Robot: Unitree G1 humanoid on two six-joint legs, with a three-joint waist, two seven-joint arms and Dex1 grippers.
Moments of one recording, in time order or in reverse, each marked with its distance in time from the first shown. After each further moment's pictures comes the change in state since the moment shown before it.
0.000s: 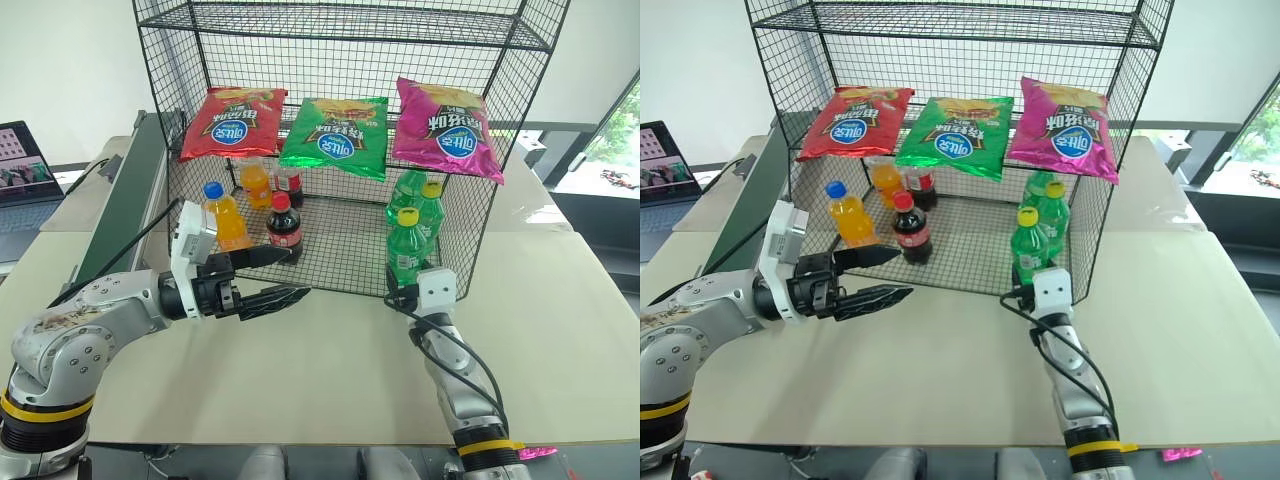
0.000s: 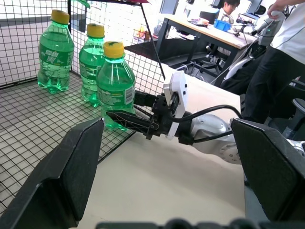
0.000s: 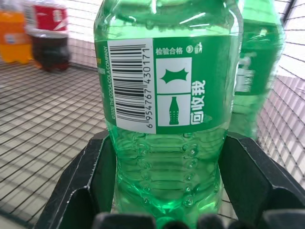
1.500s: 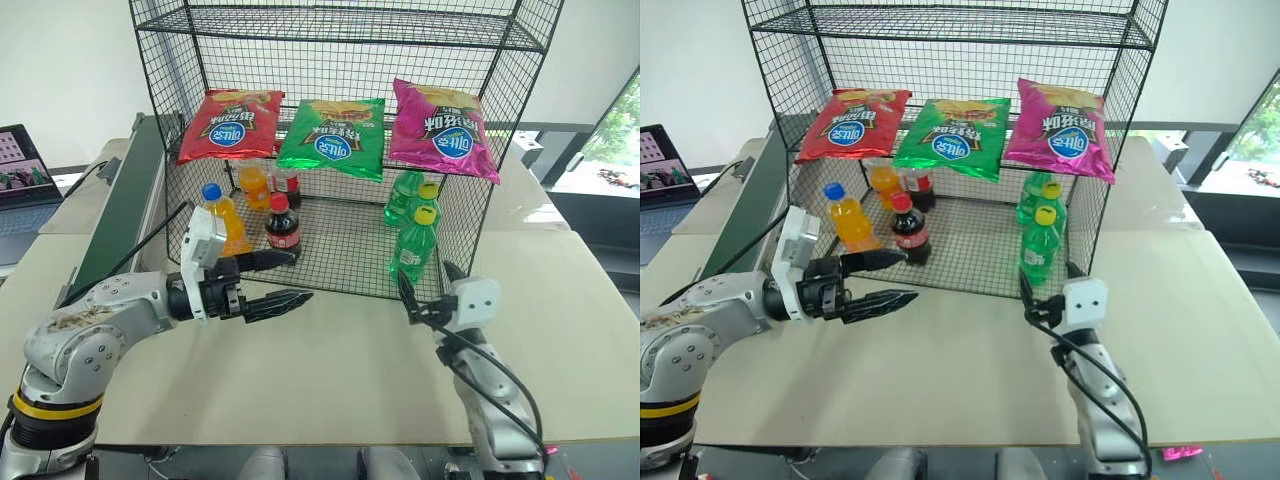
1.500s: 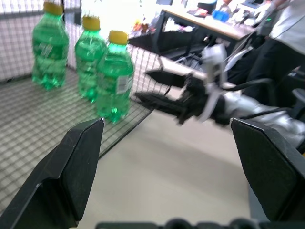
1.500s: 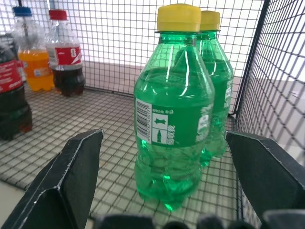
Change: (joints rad) left arm 0.016 -0.026 -0.032 0.012 0.100 -0.002 -0.020; right arm 0.259 -0.068 -0.053 -0.530 0.166 0.293 0.150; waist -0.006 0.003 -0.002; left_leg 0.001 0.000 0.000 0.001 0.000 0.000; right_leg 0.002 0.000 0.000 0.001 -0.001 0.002
